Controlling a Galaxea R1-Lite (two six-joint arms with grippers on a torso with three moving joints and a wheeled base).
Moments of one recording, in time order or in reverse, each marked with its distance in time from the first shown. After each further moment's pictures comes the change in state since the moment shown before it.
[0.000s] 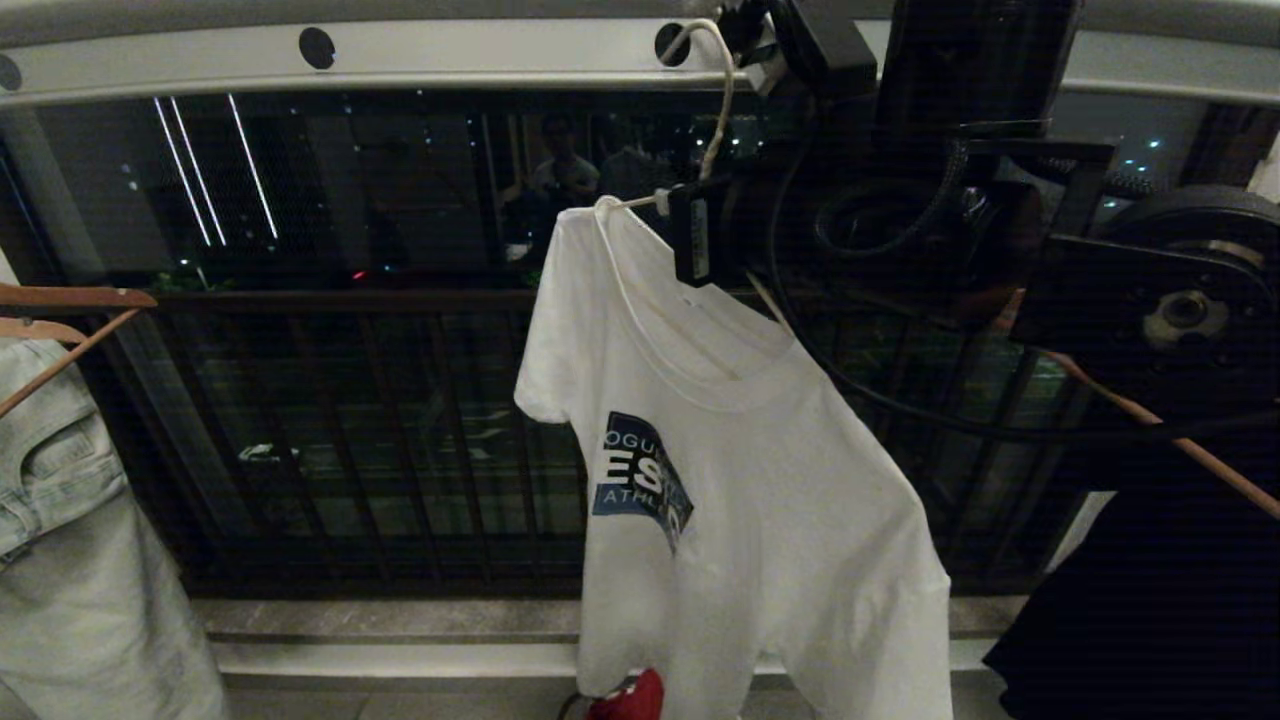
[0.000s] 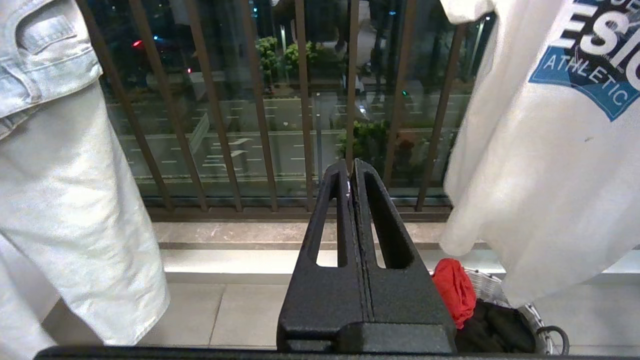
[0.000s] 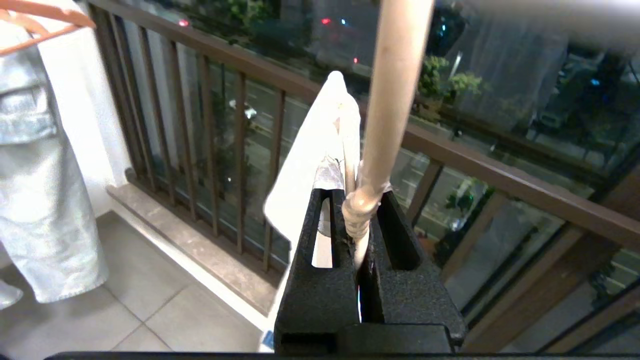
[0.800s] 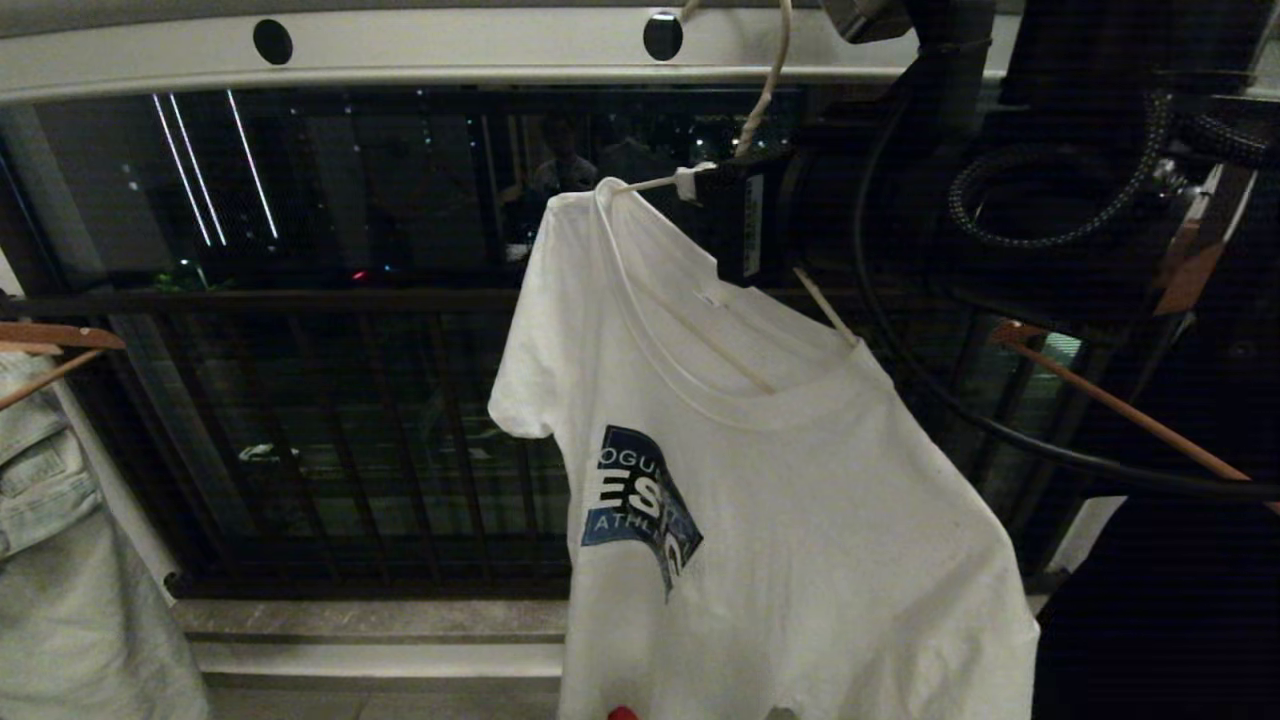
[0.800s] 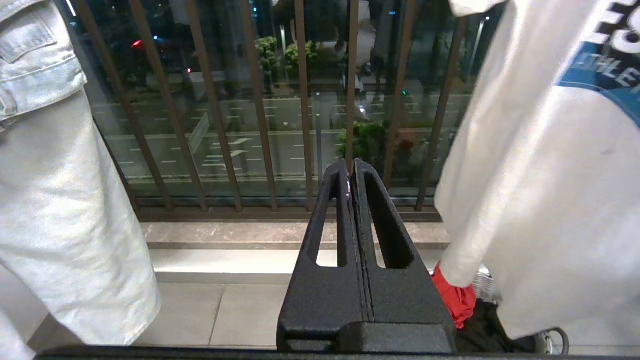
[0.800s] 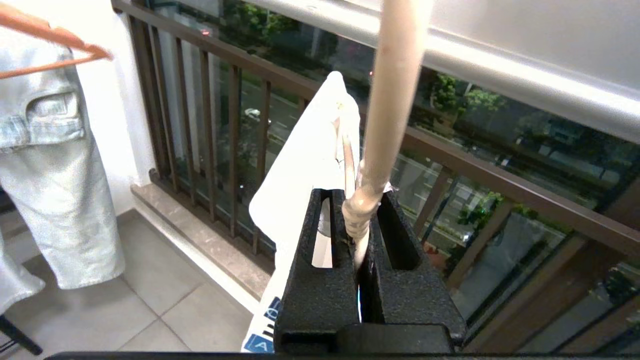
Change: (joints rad) left arm 0.000 0.000 0.000 0.000 0.000 0.000; right arm 0.055 -0.146 0.124 0.002 0.000 -0.006
